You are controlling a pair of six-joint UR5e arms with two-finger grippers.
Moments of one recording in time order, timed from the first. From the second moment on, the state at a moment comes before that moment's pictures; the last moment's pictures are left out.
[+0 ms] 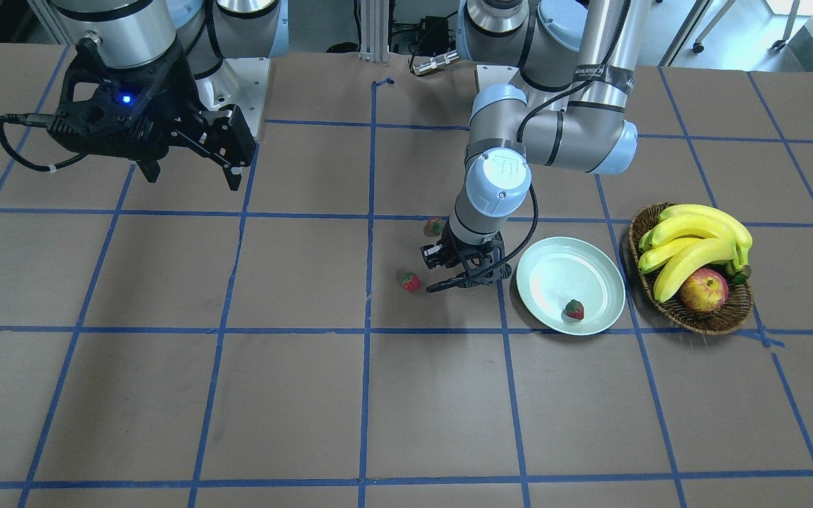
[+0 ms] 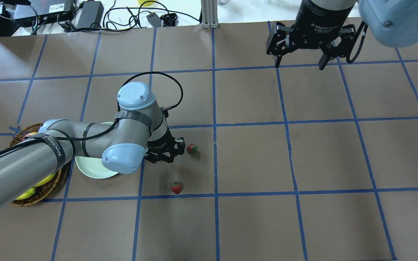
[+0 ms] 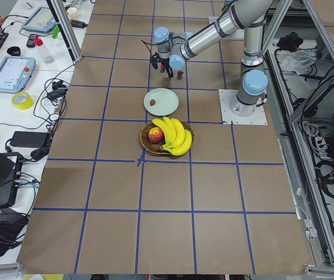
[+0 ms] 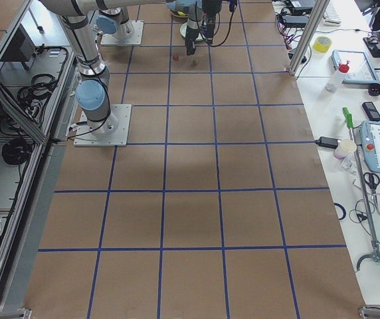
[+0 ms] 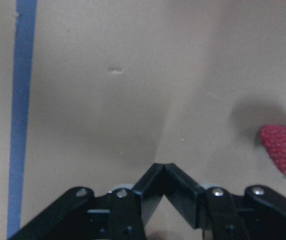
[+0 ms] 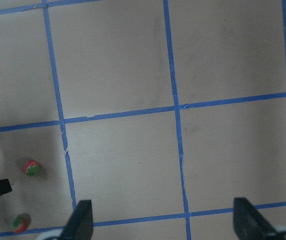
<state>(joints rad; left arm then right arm) -1.73 -1.86 -2.06 -0.94 1.48 -0.44 1.67 -1.52 1.45 -1.55 -1.57 0.21</state>
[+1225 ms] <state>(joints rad) -1.85 -1.81 -2.15 -1.07 1.50 -0.46 1.67 -1.51 1.45 -1.55 -1.57 0.20</state>
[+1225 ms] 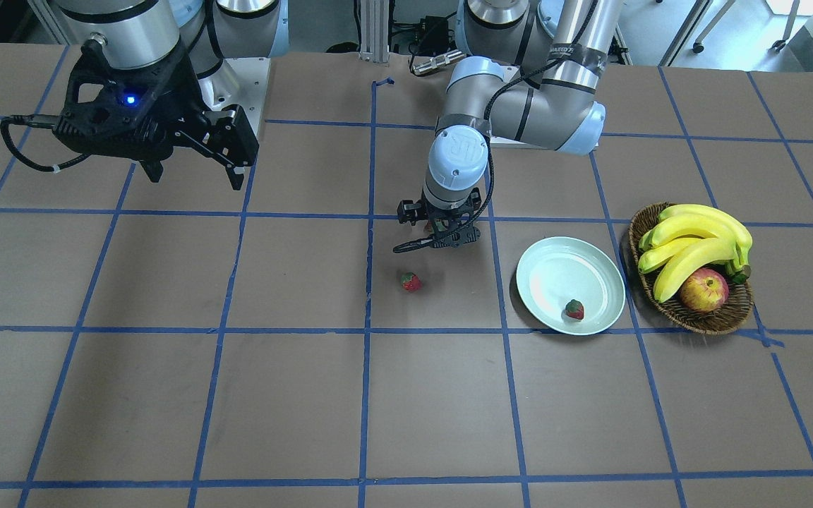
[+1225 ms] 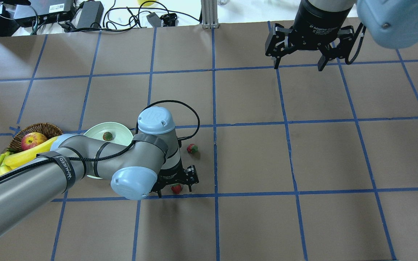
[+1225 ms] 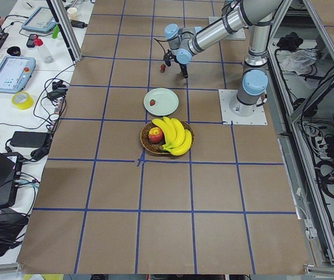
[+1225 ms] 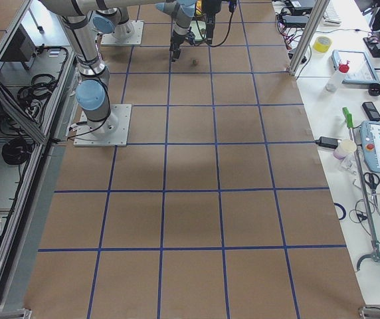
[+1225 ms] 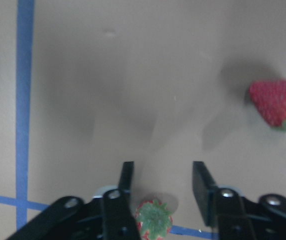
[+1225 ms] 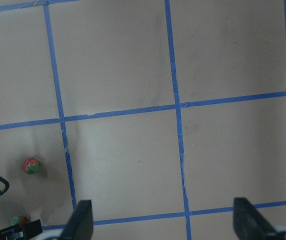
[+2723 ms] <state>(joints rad) -1.56 -1.75 -1.95 -1.17 1.54 -0.07 1.67 -1.51 1.46 -1.55 -1.58 0.20</state>
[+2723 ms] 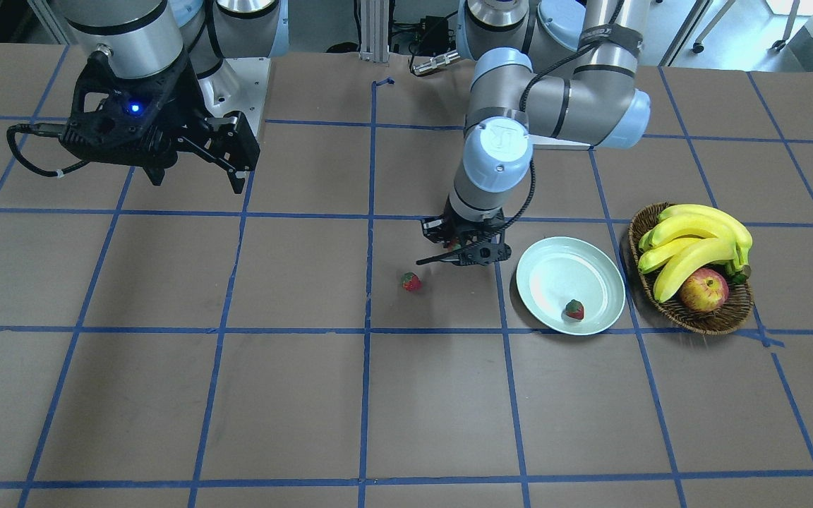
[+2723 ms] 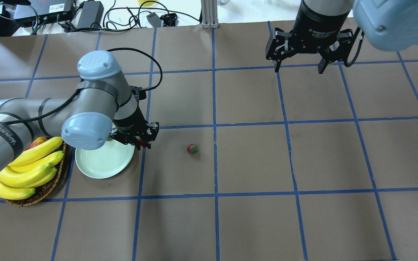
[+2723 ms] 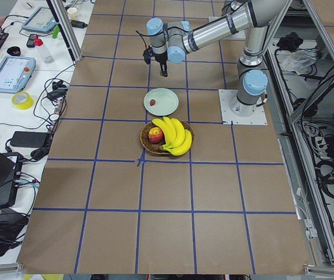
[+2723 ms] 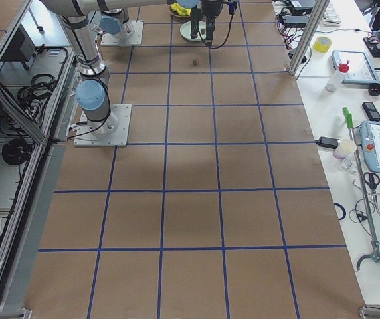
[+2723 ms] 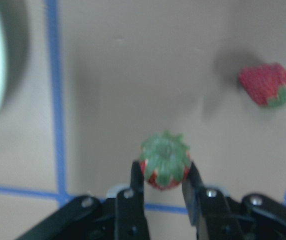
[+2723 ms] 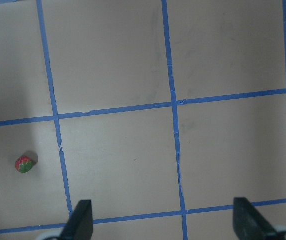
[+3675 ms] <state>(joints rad) -1.29 -1.83 -1.94 -1.17 1.60 0.27 1.67 -1.51 1.46 -1.55 -1.57 0.20</state>
